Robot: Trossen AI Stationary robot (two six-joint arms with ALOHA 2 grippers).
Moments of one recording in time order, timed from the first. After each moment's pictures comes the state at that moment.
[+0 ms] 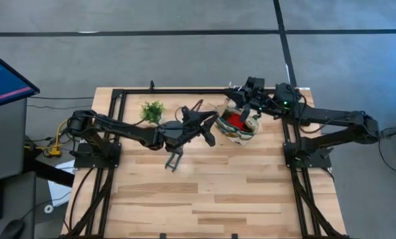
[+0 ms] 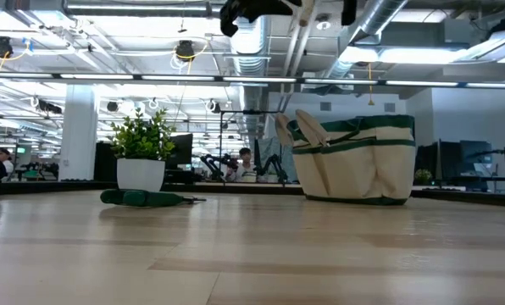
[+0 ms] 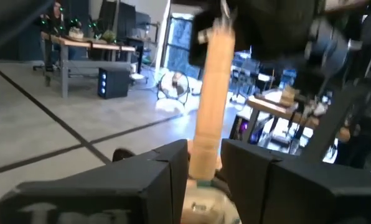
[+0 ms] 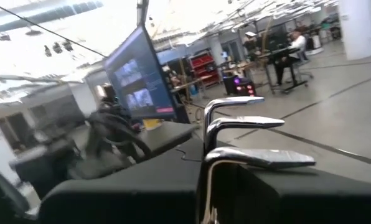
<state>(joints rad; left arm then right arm) -0.11 1.67 1.18 0.54 -0.76 -0.19 -0.20 1.10 0.95 0.31 0.08 0.32</state>
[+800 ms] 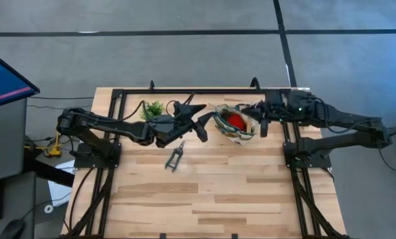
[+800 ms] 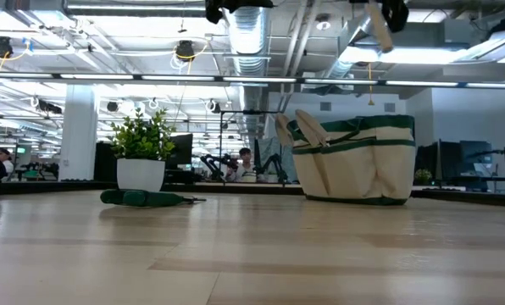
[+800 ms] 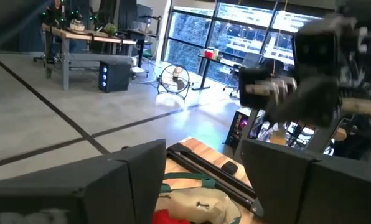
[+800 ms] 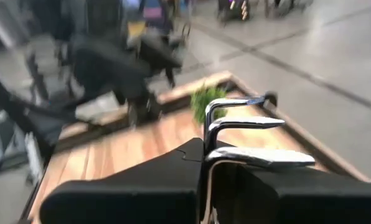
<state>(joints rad) -0.11 1.54 1.18 0.37 -0.75 -0.24 -0.14 0.83 0.94 -0.35 0.08 0.24</state>
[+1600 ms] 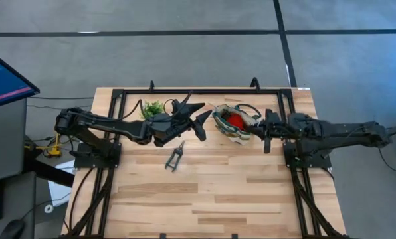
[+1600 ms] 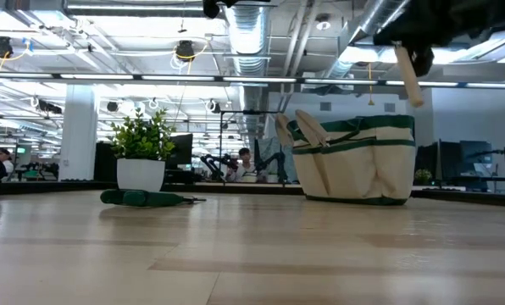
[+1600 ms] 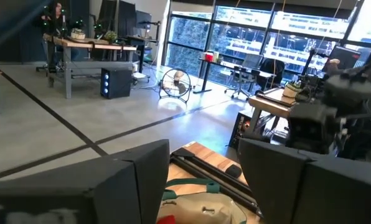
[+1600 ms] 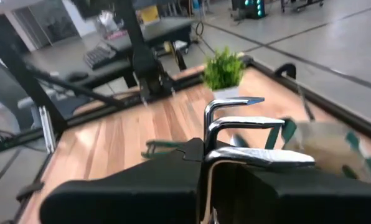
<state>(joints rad) -0.11 1.52 1.18 0.37 -0.75 -0.19 0.00 0.57 0.49 -0.12 0.17 0.29</state>
